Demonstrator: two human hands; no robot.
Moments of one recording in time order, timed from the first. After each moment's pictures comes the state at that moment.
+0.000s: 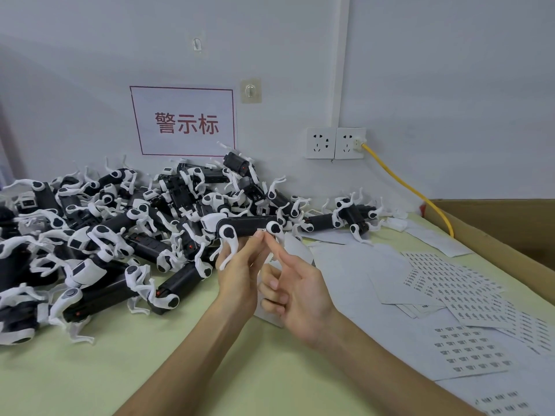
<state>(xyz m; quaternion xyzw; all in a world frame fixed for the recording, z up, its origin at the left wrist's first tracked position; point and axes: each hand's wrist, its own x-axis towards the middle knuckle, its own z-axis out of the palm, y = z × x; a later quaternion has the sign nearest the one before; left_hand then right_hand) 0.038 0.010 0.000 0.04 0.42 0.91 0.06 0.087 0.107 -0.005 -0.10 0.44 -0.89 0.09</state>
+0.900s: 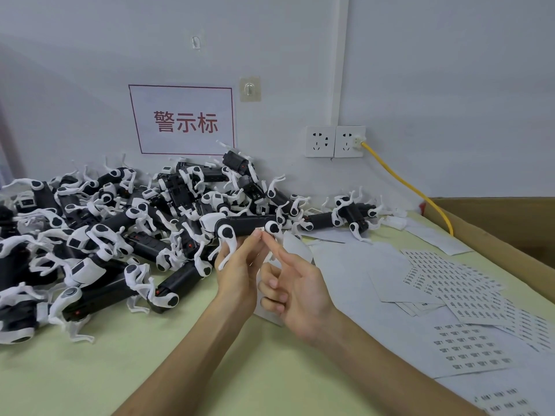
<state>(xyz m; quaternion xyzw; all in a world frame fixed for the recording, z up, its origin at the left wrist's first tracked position) 0.028 0.012 -0.007 0.02 0.42 0.90 0.05 0.088 0.106 -0.003 -0.10 0.45 -0.88 0.08</state>
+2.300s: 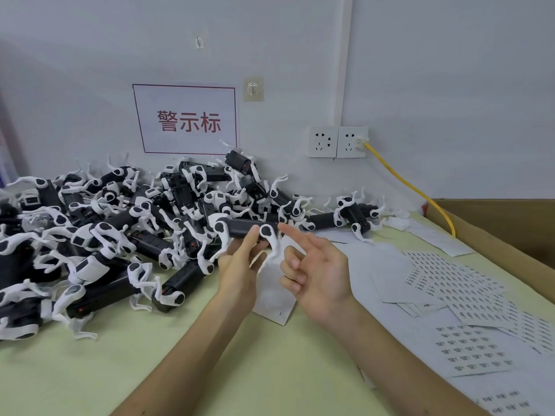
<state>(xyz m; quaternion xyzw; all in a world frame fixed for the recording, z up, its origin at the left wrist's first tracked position) 0.018 0.013 -0.011 0.02 0.47 0.88 -0.01 0.076 0.132 0.003 -0.07 0.41 -0.91 0.01</state>
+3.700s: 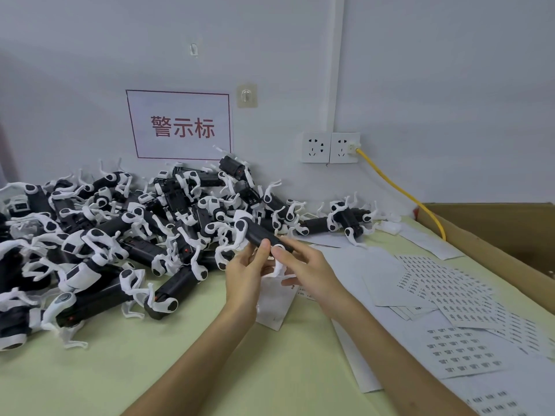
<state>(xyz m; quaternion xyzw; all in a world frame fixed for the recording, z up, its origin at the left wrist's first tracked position) 0.029 0.023 -0.019 0.08 0.61 0.79 -0.04 0.057 0.147 -0.003 -0.02 0.73 -0.68 -0.10</state>
